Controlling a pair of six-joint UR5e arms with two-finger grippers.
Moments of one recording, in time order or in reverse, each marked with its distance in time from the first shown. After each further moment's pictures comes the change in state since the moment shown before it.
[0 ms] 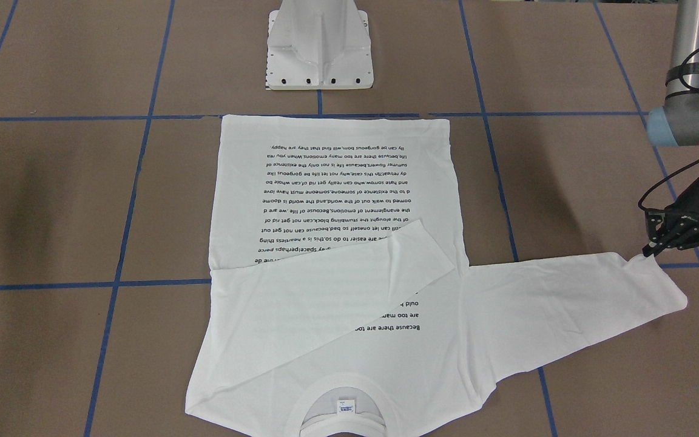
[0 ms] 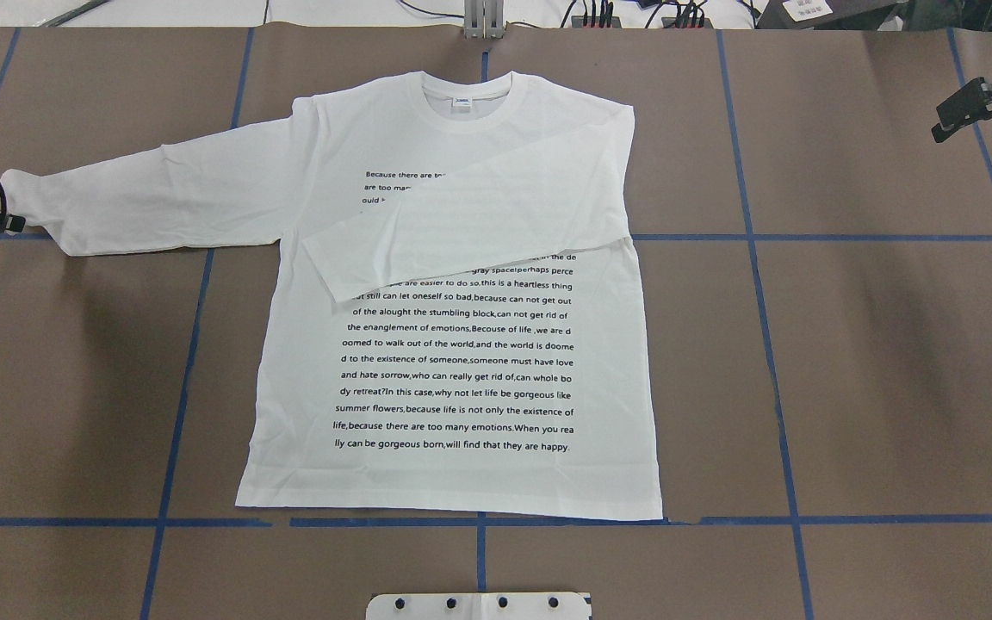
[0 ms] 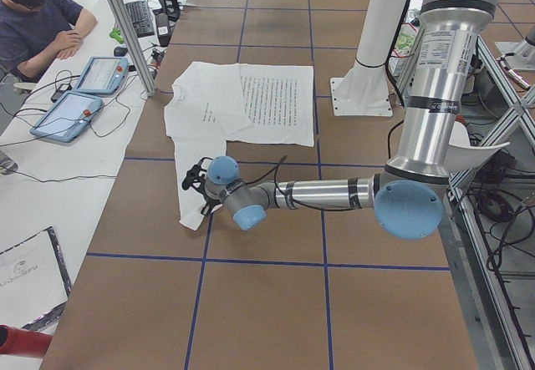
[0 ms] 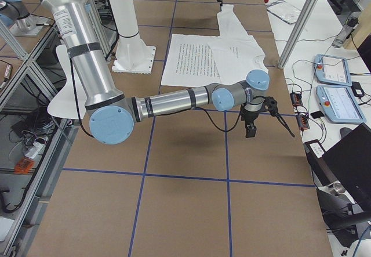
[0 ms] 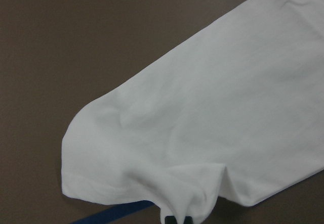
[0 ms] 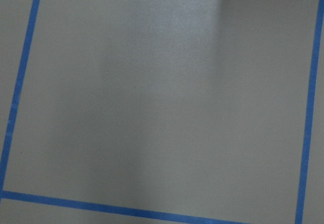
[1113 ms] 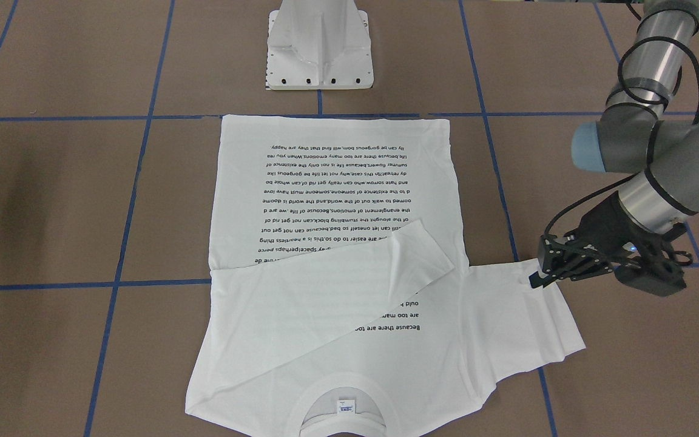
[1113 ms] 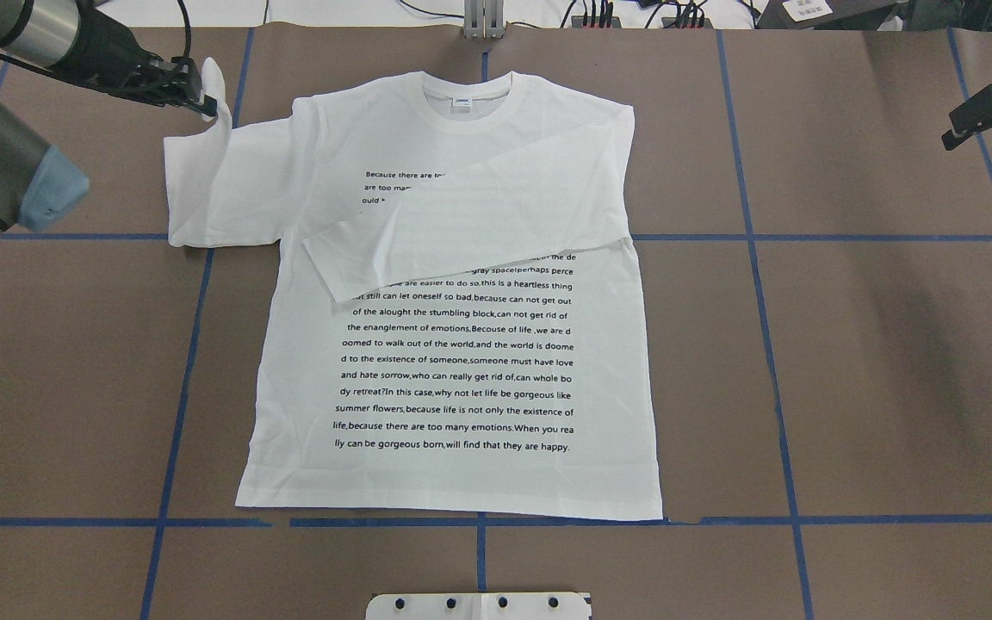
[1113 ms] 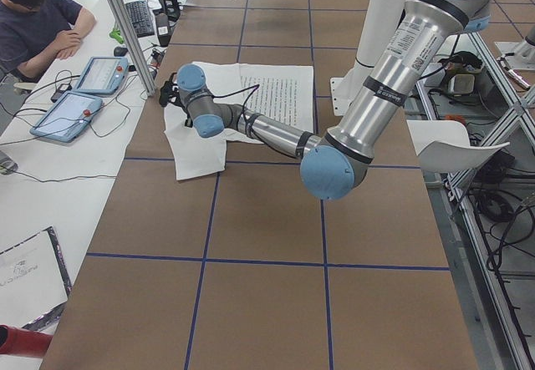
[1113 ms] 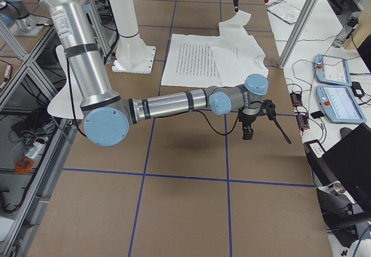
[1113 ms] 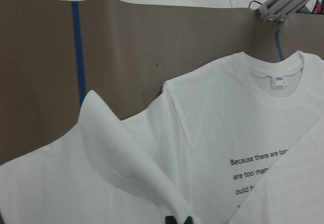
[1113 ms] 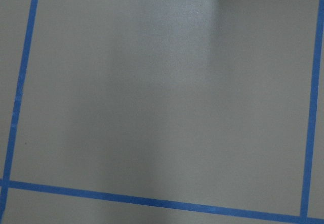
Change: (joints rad) left arm 0.086 -0.374 -0.076 0.195 -0.112 -0.517; right arm 0.018 -0.025 0.004 0.006 0.052 0.003
